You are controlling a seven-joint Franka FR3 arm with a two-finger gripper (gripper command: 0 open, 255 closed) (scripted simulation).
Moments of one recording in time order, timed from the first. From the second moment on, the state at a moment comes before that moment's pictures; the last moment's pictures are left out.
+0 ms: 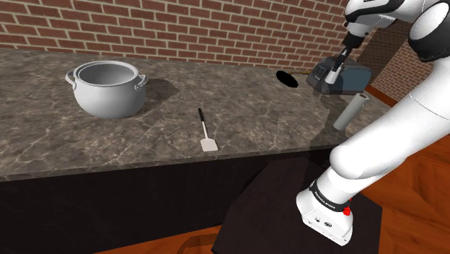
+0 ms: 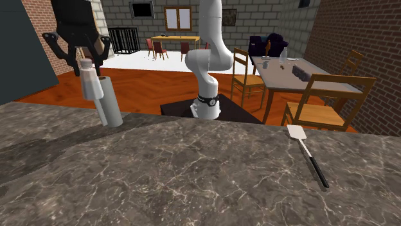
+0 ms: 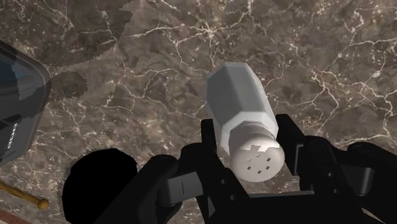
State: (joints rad) arm -0.49 -0.09 -0.57 -1.85 -0.08 1.87 -1.06
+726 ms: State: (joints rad) arm -0.49 -0.08 -0.58 -1.99 -0.08 2.02 -1.06
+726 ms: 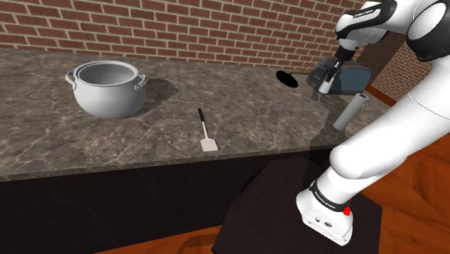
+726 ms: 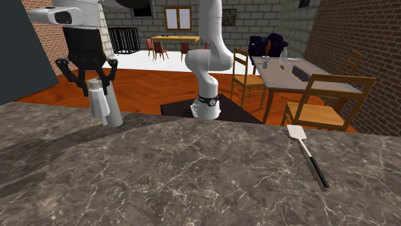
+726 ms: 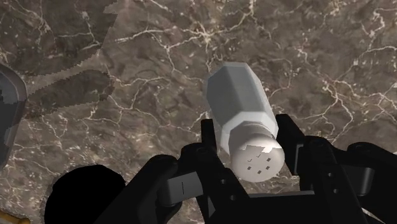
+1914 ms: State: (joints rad) arm -0.50 0.01 -0.59 -2.15 -0.03 2.26 -1.09
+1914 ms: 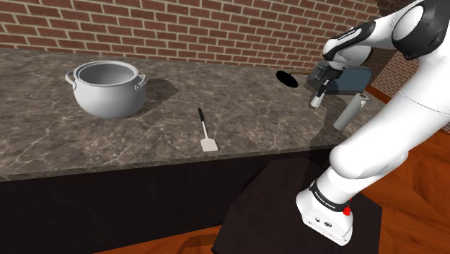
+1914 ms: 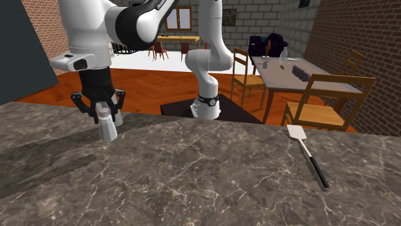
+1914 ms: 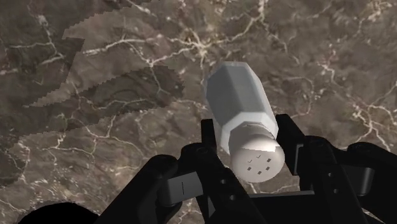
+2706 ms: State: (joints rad) arm -0.50 0.08 -0.59 -2.20 0.02 2.37 -1.13
